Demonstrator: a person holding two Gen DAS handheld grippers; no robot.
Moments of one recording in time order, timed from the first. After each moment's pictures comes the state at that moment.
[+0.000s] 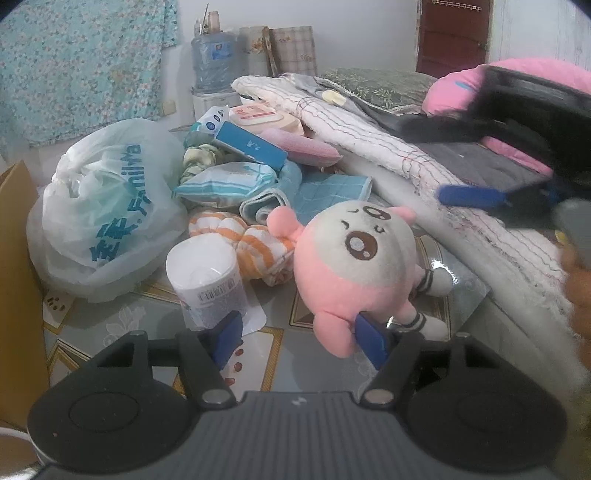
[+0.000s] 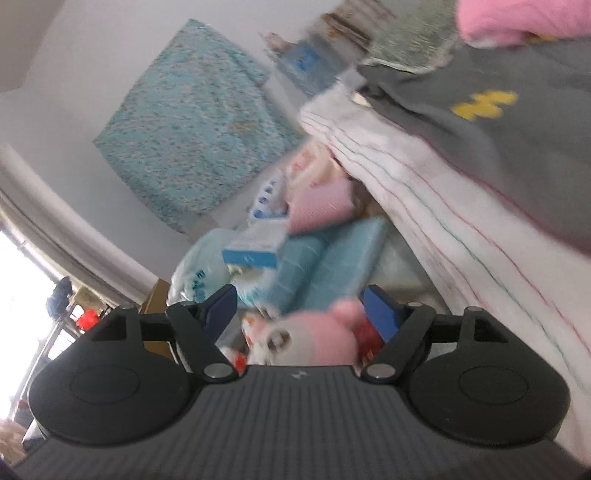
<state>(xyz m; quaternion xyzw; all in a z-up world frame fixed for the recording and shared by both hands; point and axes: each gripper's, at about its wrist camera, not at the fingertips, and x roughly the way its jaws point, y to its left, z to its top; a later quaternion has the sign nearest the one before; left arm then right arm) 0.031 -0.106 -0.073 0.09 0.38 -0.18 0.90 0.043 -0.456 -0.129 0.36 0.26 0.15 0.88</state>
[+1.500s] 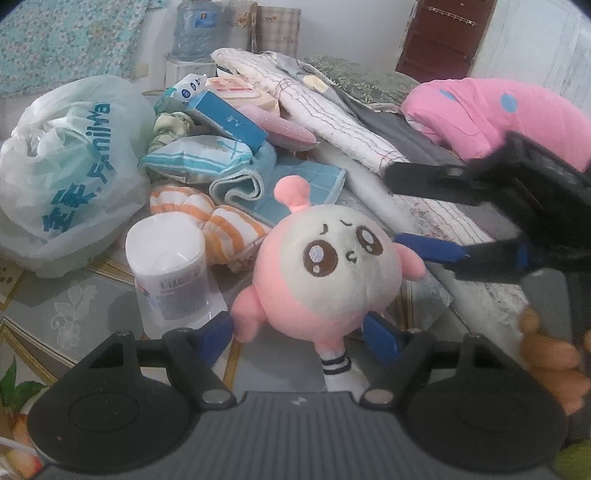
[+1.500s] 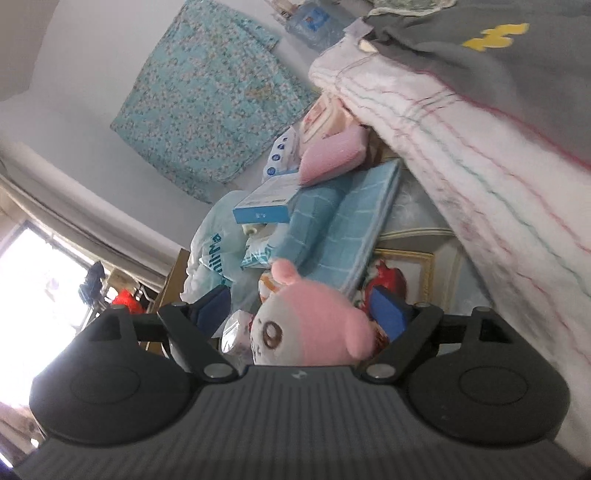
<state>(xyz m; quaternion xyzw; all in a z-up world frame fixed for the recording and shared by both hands) 0.051 -0.095 -0.078 0.01 0.42 -0.24 0.87 0.039 -0.452 -0.155 0.39 0.31 0.20 0.84</state>
